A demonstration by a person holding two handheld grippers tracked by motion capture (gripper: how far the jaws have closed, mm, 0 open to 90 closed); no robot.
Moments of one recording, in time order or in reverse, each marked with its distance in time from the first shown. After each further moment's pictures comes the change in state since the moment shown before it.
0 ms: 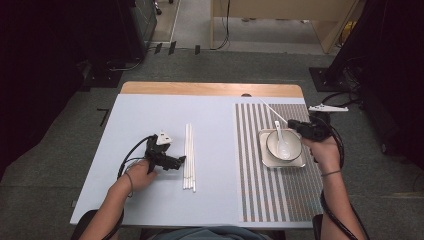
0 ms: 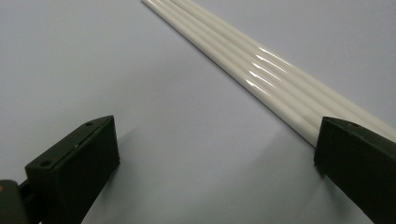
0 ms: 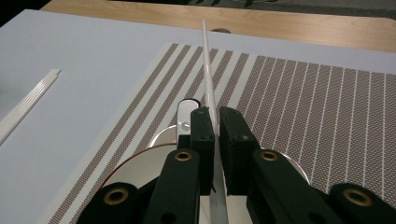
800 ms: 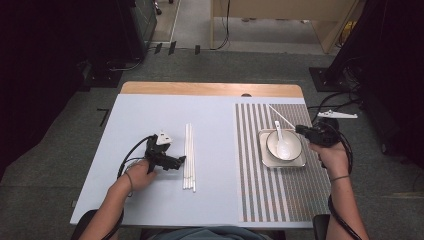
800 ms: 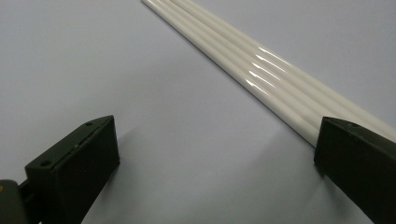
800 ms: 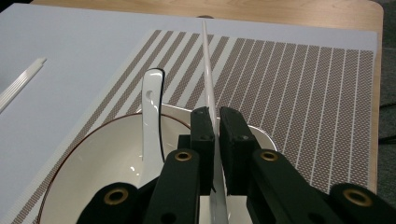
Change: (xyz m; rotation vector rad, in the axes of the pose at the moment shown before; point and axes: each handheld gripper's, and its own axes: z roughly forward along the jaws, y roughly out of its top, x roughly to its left) left arm 0.000 0.000 0.000 0.000 -0.001 0.000; right arm -0.025 -0.021 -0.008 0.005 -0.004 0.015
